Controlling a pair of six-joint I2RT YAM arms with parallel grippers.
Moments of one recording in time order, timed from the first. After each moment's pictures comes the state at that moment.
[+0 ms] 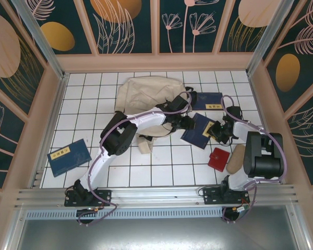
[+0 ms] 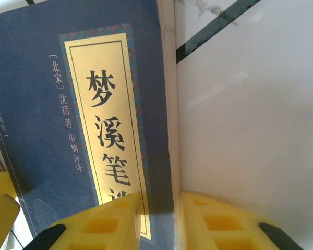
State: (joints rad) left arm -0.83 2.39 1.85 -0.39 0.40 -0.66; right arm -0.06 1.55 0.72 -0.39 -0.37 0.59
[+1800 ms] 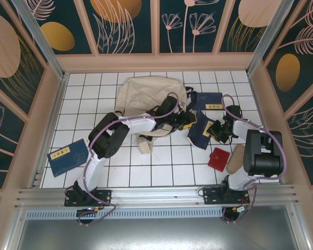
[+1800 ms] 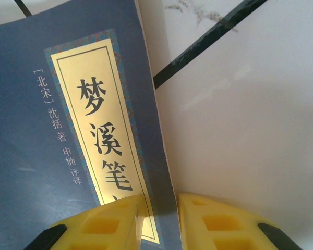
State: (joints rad) left arm -0.82 2.20 1.49 0.14 0.53 -1.21; right arm -0.06 1.57 0.74 -0.40 -0.37 0.63
